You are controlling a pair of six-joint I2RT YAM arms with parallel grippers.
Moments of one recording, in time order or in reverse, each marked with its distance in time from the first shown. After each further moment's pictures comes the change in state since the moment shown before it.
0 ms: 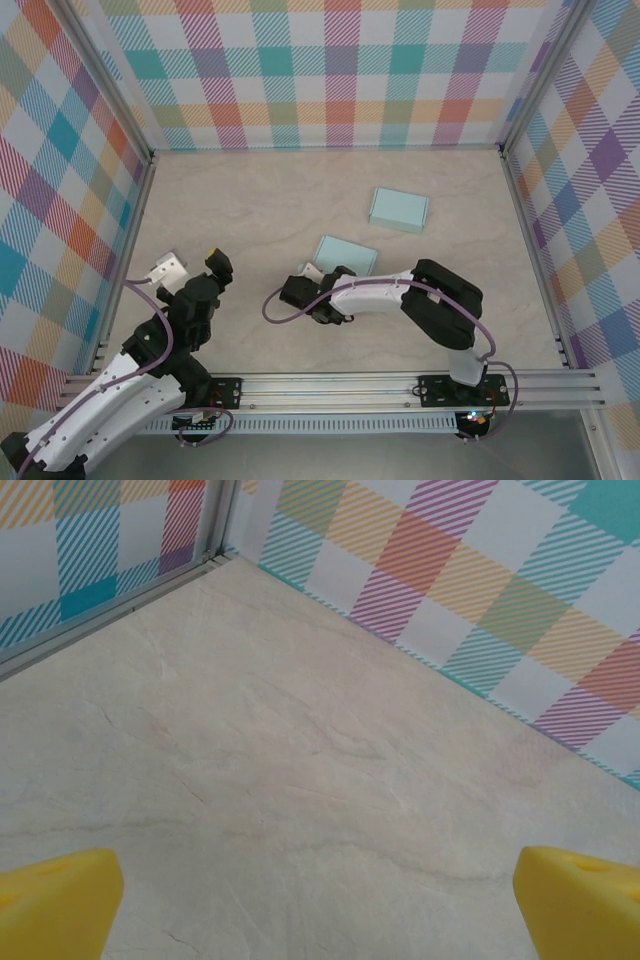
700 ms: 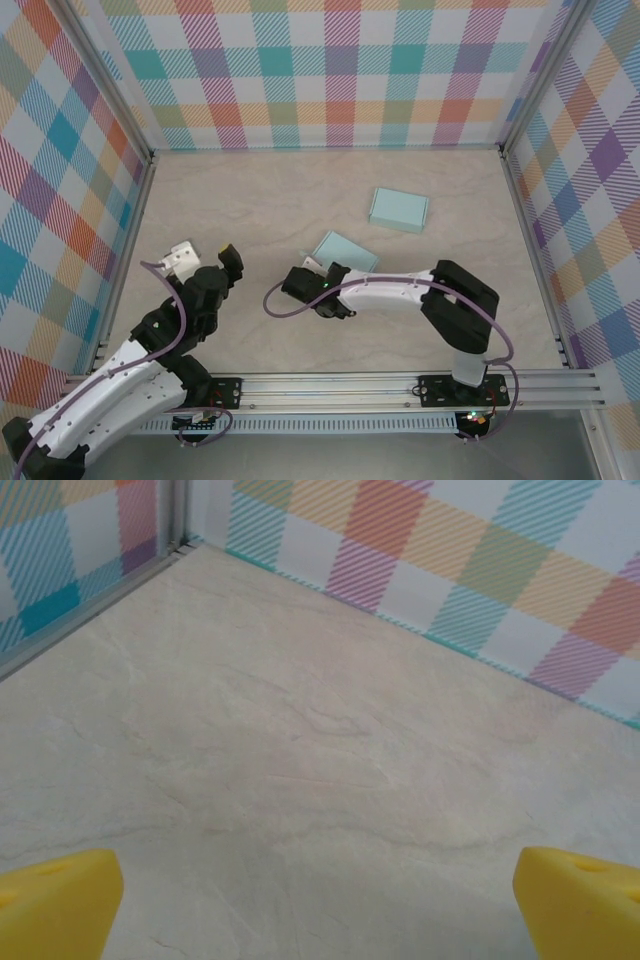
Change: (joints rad) left arm 0.000 0.146 0.079 0.049 0.077 0.121; right arm -0.007 -0.130 0.017 -0.040 -0.096 -0.064
